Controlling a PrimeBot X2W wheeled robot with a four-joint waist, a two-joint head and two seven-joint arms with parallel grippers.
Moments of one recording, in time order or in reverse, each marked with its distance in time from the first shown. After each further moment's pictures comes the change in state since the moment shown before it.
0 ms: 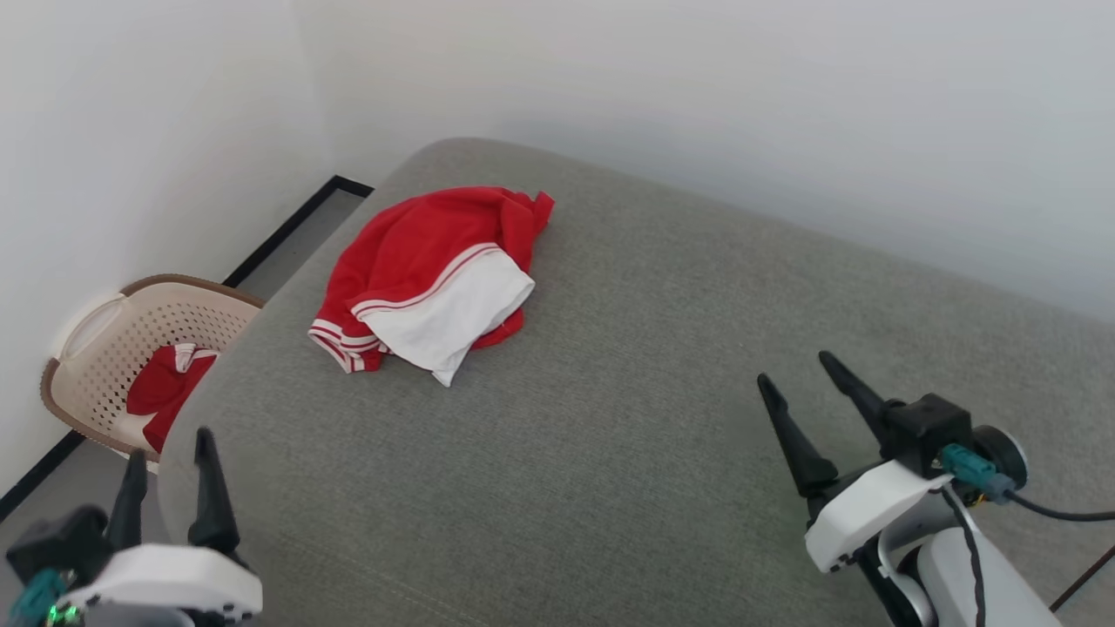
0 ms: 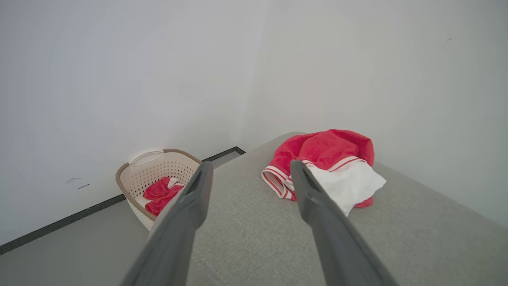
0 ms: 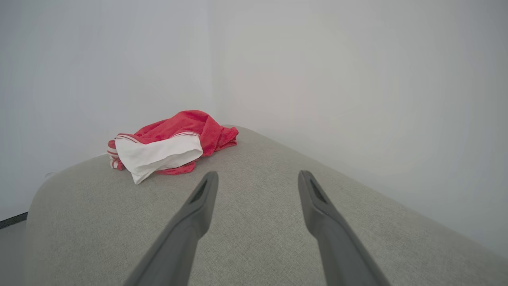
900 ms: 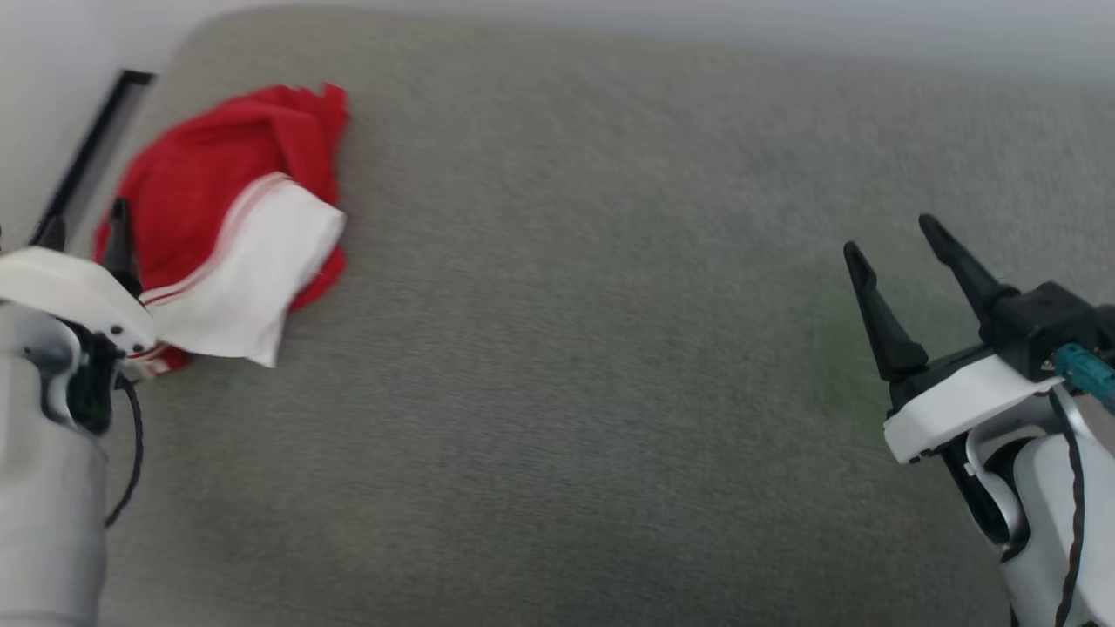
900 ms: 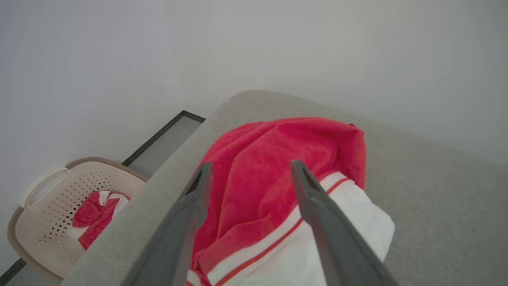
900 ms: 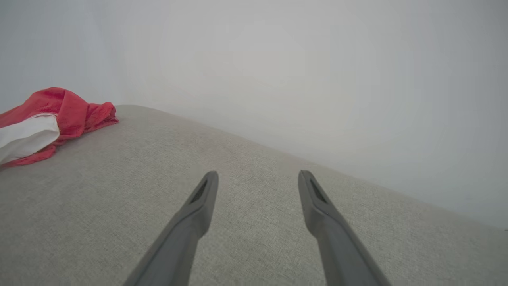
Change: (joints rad) left arm -0.732 0.208 -0.061 0.669 -0.061 -0.130 0.154; right arm -0.093 -0.088 -0.116 -0.207 -0.045 0.000 0.097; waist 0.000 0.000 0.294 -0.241
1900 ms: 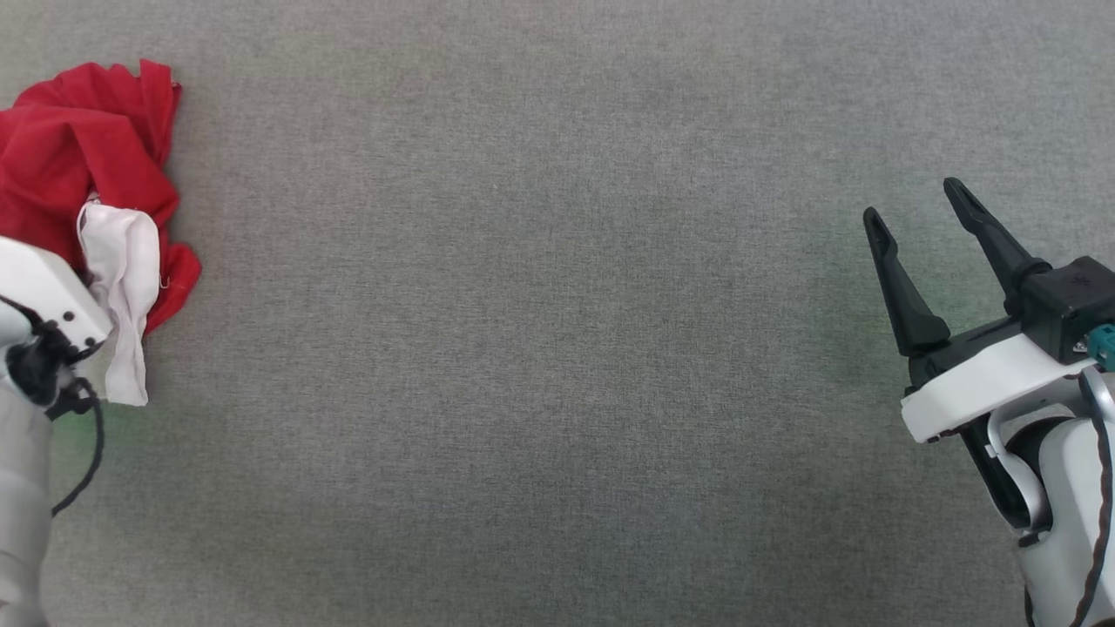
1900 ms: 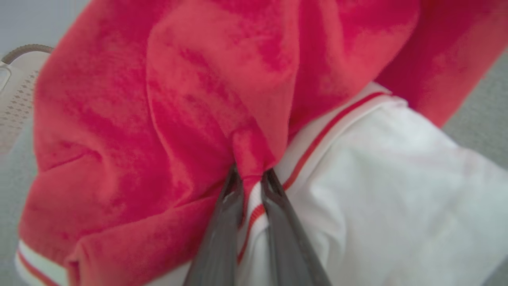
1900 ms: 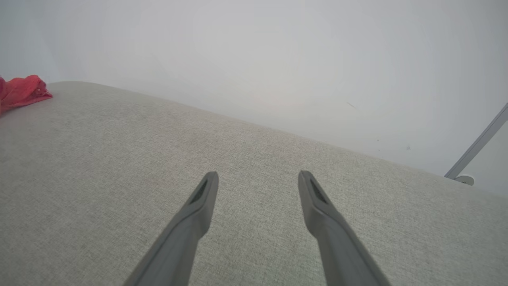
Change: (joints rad) left arm -0.237 0.070 -0.040 0.415 -0.026 0.061 0.291; right arm -0.011 -0.006 -0.035 -0.095 -0.016 0.000 0.048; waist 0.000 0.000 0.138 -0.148
